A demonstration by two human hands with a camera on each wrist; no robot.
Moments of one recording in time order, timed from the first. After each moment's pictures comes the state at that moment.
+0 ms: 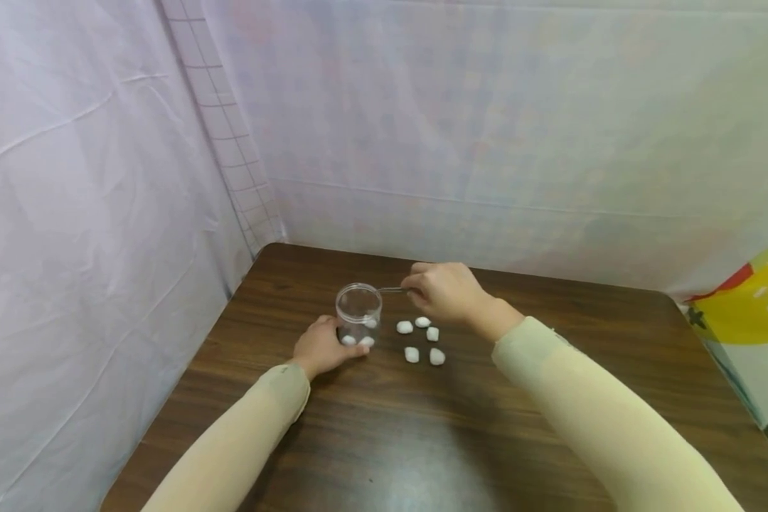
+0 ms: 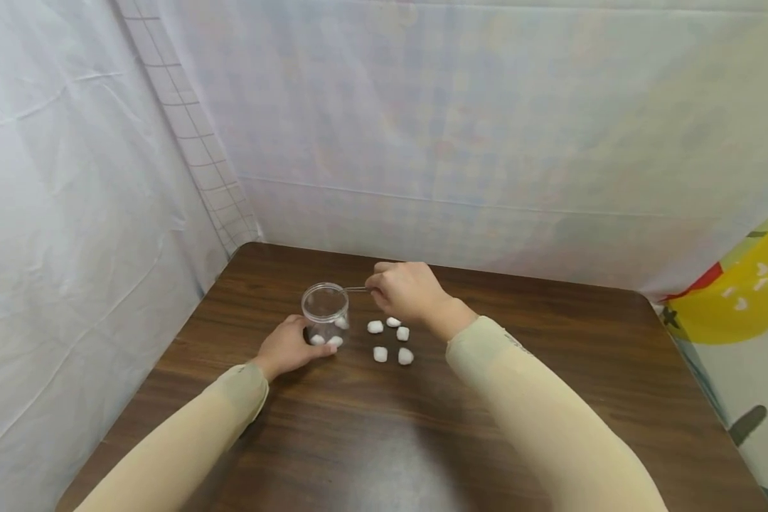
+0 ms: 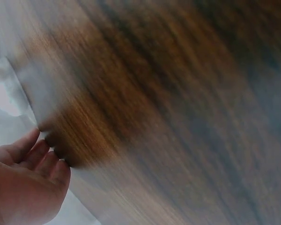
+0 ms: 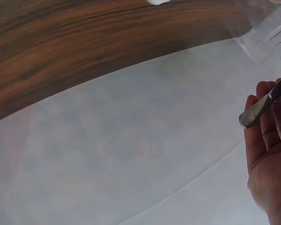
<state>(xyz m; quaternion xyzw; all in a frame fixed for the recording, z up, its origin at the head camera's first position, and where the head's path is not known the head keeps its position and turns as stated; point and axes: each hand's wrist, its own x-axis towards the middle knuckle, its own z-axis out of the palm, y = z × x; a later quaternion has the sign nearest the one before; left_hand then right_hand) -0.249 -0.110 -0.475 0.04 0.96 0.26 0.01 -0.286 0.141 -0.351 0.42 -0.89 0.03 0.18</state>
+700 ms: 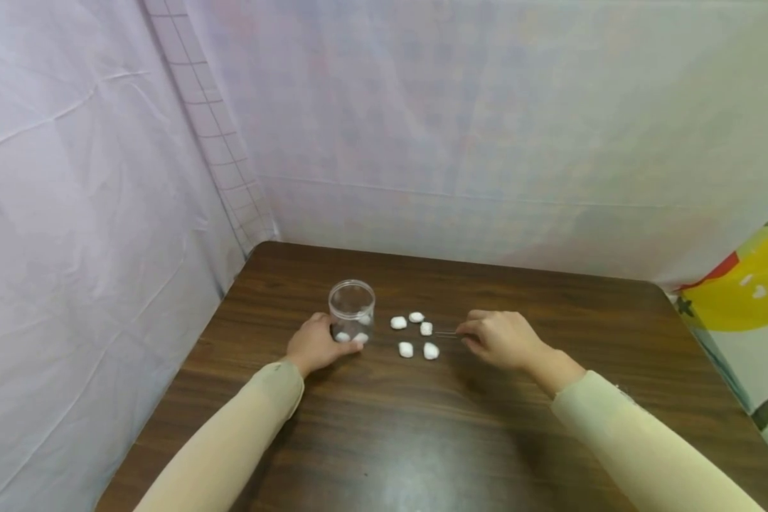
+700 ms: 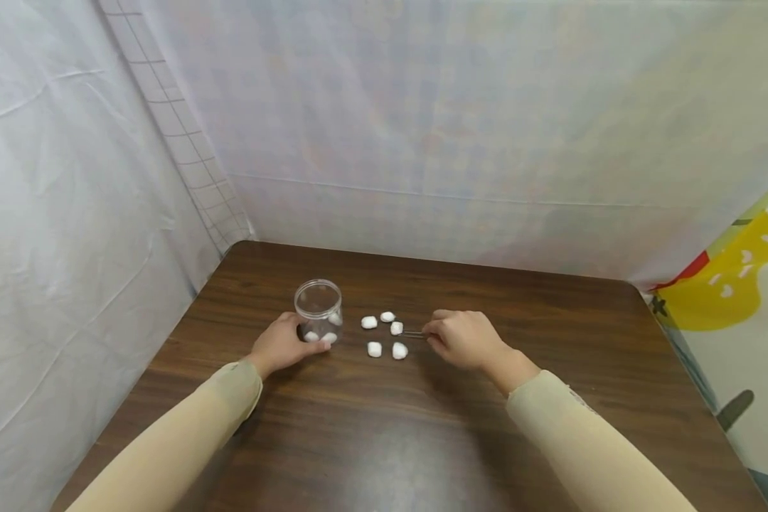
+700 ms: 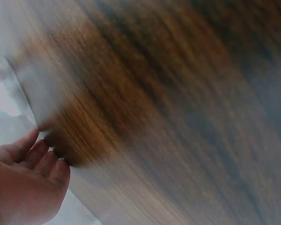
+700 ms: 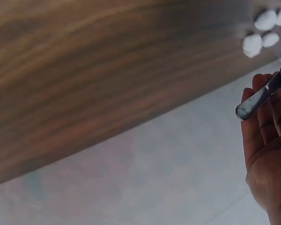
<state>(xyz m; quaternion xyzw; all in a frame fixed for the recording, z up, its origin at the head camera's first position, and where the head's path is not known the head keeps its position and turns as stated) -0.248 -0.120 -0.471 0.04 0.97 0.26 0.01 -0.245 0.234 -0.415 0.39 -0.91 0.04 0.14</state>
